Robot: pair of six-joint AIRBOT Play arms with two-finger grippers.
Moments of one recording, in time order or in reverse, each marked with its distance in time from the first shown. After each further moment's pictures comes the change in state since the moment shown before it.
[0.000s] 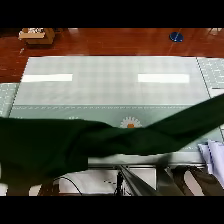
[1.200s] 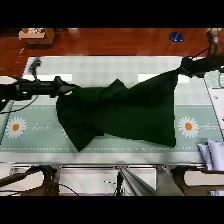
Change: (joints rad) left arm -0.148 -0.889 -0.636 -0.368 0.728 0.618; right arm 0.001 -0.794 -0.329 0.255 -0.664 -0.094
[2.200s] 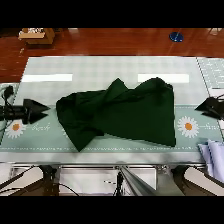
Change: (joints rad) left arm 0.525 0.154 -0.232 0.244 -0.343 -0.003; right arm -0.415 0.369 -0.521 -0.111 0.201 -0.178
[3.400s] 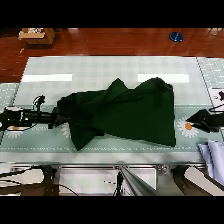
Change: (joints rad) left arm -0.265 -0.246 -0.100 -0.069 0.284 0.076; right arm -0.063 0.049 -0.189 0.060 0.048 -0.060
